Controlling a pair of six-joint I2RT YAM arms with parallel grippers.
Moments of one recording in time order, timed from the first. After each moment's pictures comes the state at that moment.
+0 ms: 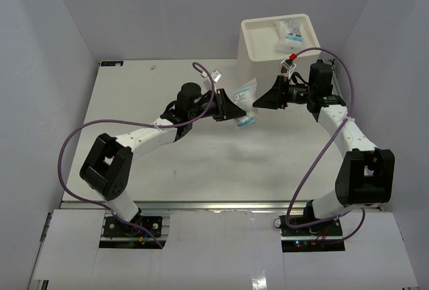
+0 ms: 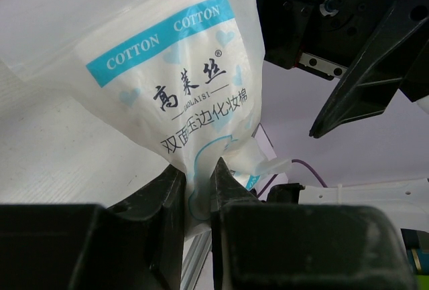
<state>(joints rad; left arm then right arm) -0.63 1.65 1.10 0.39 0.57 -0.83 0.10 1.49 1.15 -0.14 -1.19 0.39</state>
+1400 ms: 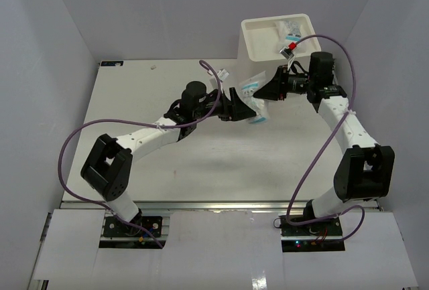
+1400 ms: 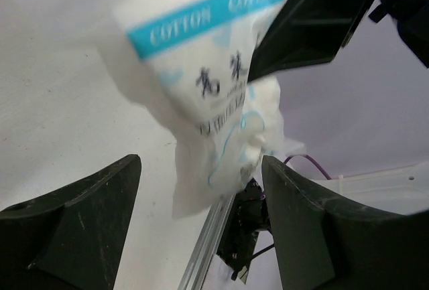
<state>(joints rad) -0.68 1.66 1.16 0.37 0.56 -0.76 0.11 1.54 1.28 -0.17 -1.20 0.27</state>
